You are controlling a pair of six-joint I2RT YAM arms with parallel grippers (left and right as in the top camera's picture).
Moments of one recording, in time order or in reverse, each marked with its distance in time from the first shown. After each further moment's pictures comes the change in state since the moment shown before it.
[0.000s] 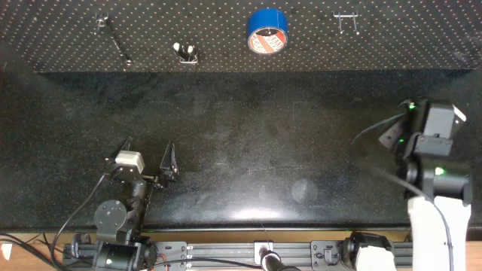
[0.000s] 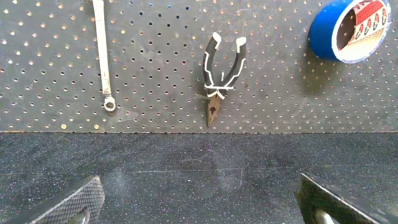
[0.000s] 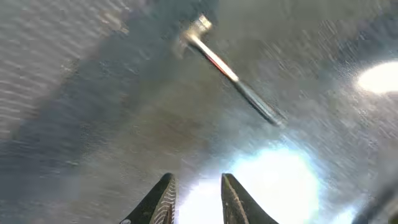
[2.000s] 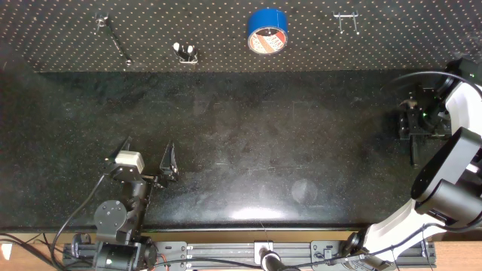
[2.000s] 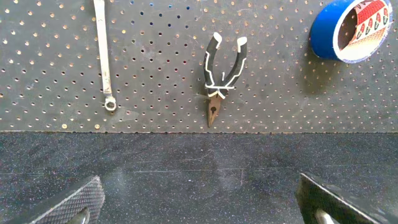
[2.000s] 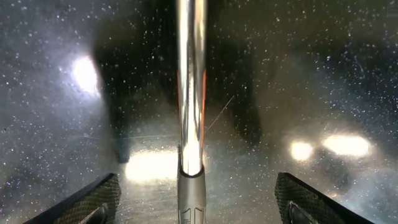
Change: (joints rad) left arm 0.000 0.000 0.000 0.000 -0.002 0.000; right arm -0.327 0.904 0.354 -0.005 -0.114 -1.044
